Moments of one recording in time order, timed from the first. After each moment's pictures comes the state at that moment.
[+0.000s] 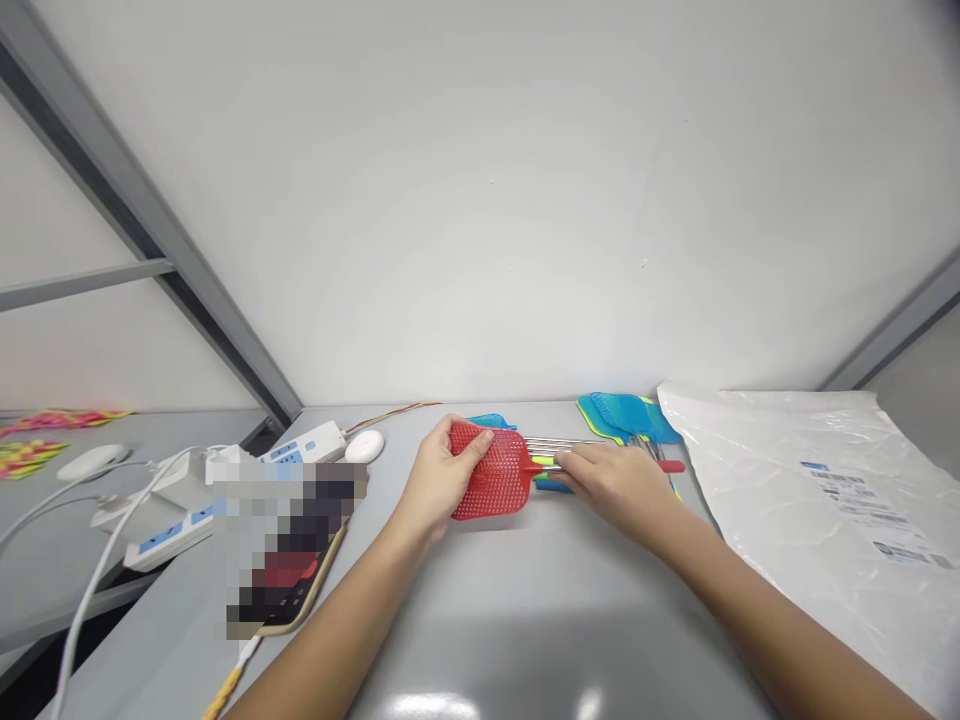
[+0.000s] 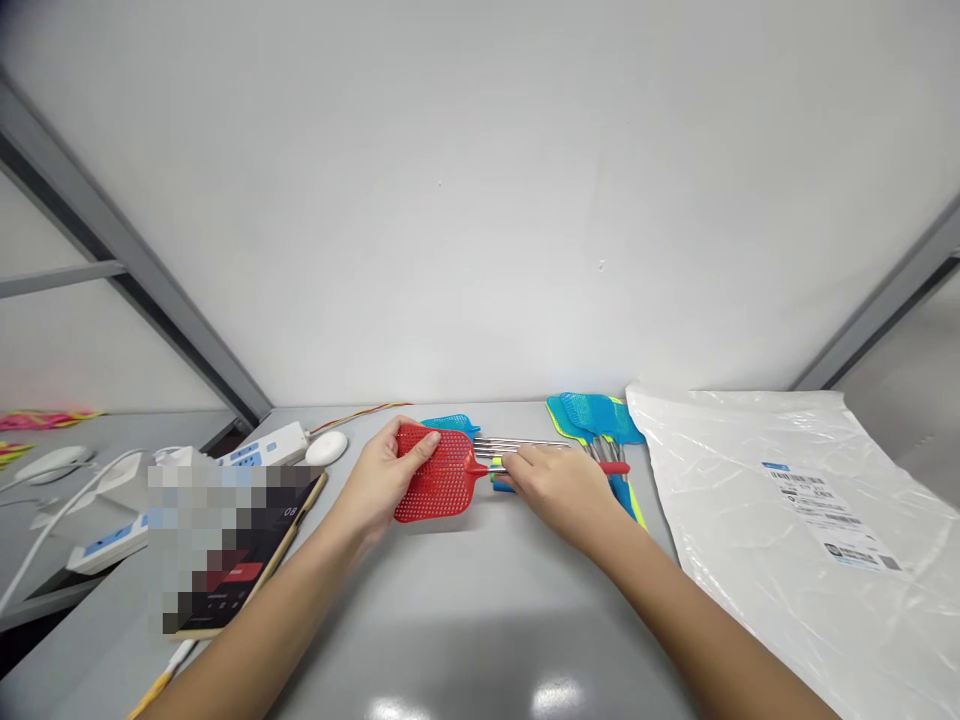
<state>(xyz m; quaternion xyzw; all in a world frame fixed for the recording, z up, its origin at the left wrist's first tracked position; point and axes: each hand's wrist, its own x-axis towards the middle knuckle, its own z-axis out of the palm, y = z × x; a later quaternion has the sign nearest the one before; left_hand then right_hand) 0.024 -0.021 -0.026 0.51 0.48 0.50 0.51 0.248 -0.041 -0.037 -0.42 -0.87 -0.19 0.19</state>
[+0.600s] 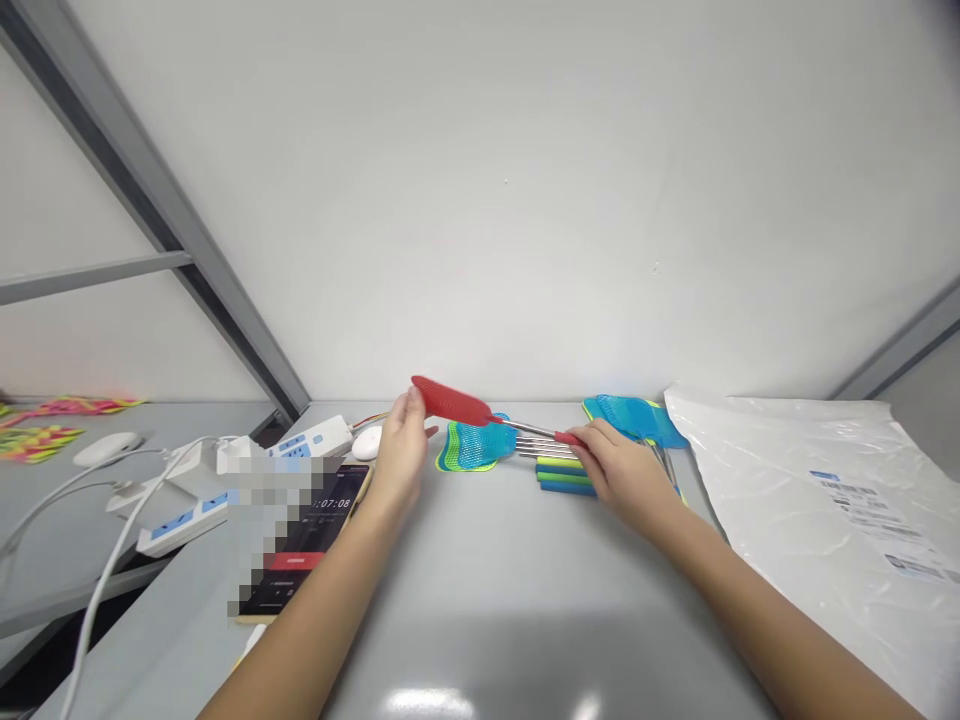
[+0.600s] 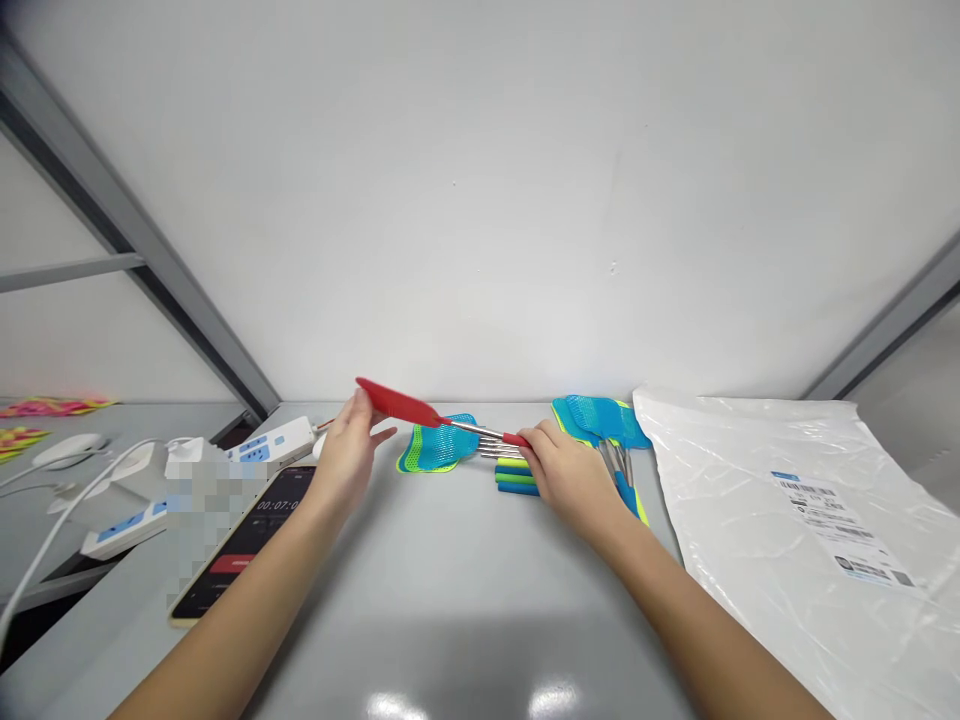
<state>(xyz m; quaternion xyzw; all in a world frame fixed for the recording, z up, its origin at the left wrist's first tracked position) -0.021 0.016 -0.025 0.45 0.49 0.63 0.40 0.256 -0.030 -0.038 -0.50 -0.82 -0.06 0.27</state>
